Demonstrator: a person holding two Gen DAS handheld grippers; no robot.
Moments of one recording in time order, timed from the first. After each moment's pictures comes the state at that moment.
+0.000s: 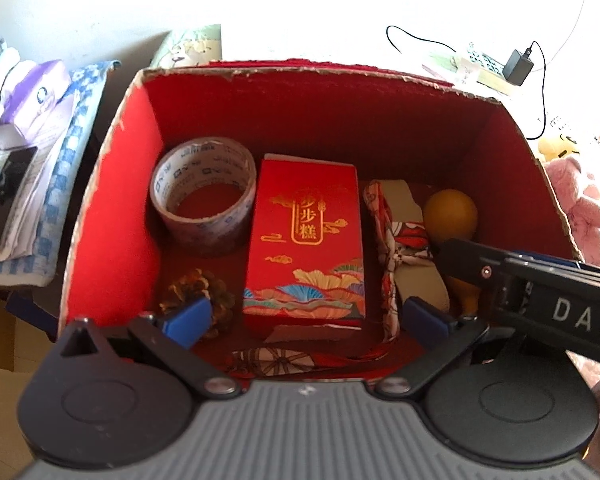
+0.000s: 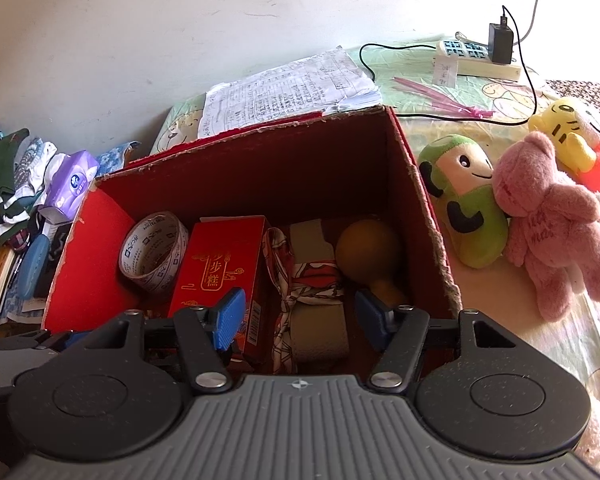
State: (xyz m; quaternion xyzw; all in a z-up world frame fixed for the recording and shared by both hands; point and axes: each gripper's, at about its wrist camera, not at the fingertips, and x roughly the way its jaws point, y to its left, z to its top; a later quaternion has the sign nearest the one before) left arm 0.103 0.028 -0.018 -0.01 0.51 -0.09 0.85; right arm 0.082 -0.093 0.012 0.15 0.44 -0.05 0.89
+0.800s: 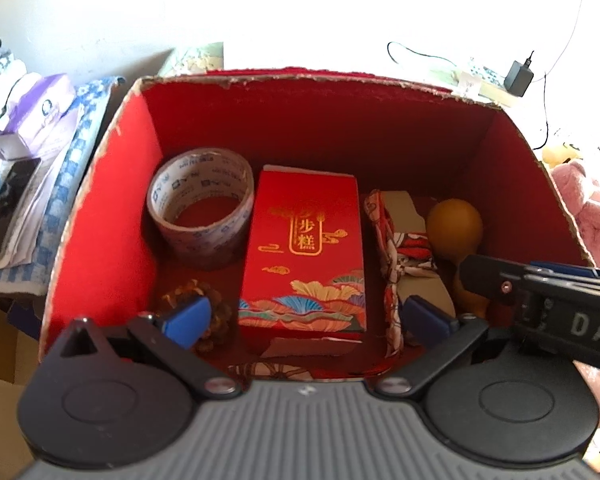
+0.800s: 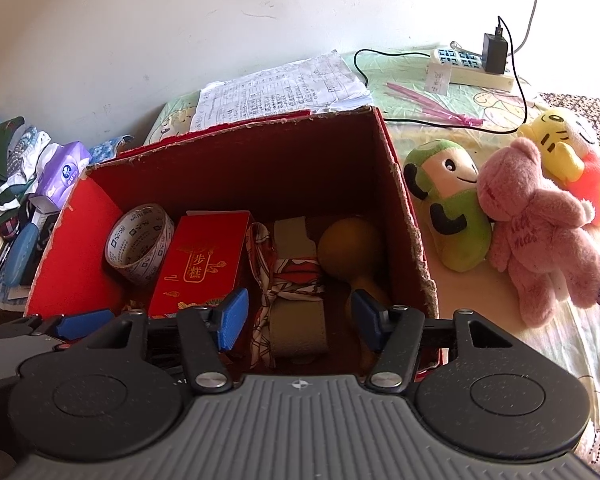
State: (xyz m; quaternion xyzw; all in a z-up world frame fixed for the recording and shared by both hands) left arm 0.101 0.024 -0.026 0.00 0.48 -0.09 0.87; right arm 0.075 -0.097 0.010 0.13 0.43 -0.05 0.89
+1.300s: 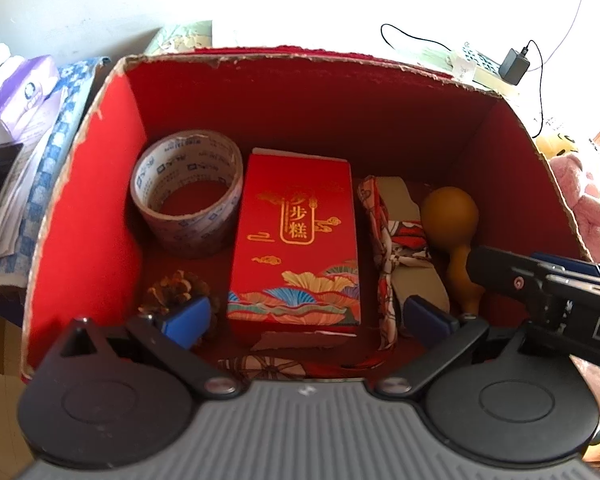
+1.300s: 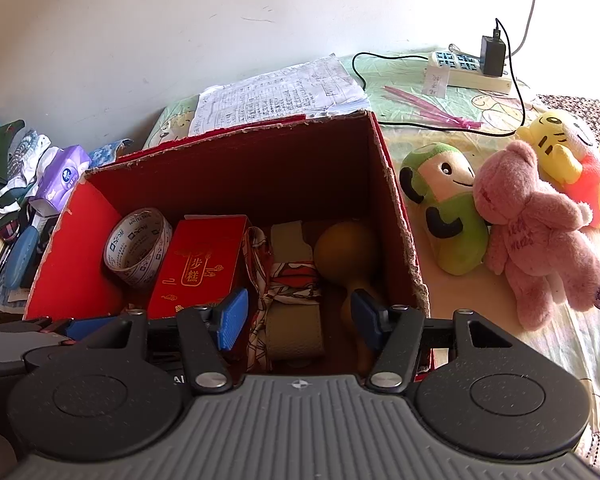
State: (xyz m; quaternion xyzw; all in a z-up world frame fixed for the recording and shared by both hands) left arm 0.109 0.026 -0.032 -0.02 0.51 -0.11 0.85; right arm 0.074 -0.099 0.010 0.13 0.43 -0.06 0.89
